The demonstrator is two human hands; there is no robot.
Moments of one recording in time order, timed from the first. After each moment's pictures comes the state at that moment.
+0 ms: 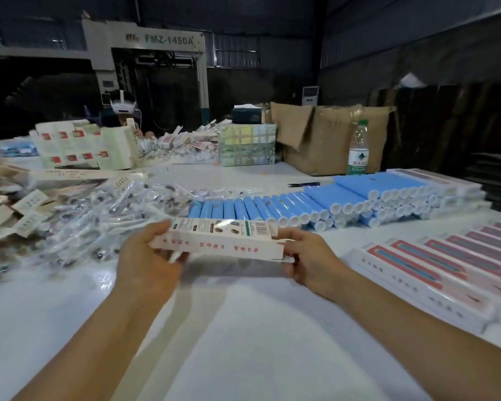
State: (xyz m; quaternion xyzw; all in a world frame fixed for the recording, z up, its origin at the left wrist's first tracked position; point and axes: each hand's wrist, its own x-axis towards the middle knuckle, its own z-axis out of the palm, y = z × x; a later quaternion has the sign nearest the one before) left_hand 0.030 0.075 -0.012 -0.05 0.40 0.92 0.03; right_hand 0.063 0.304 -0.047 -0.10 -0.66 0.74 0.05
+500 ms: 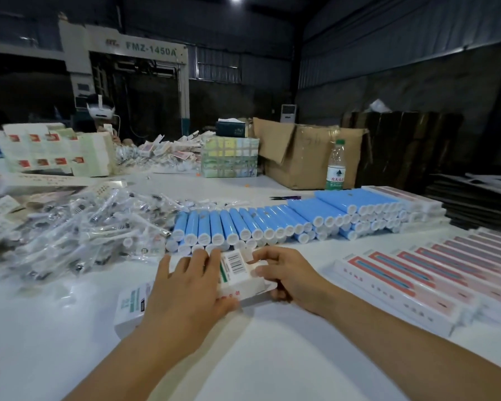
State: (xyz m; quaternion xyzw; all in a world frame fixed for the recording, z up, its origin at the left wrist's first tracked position) left_hand 0.052 0.098 -0.050 0.27 0.94 -0.01 -0.23; right_hand 0.078 0.295 -0.048 -0.02 -0.77 0.64 0.03
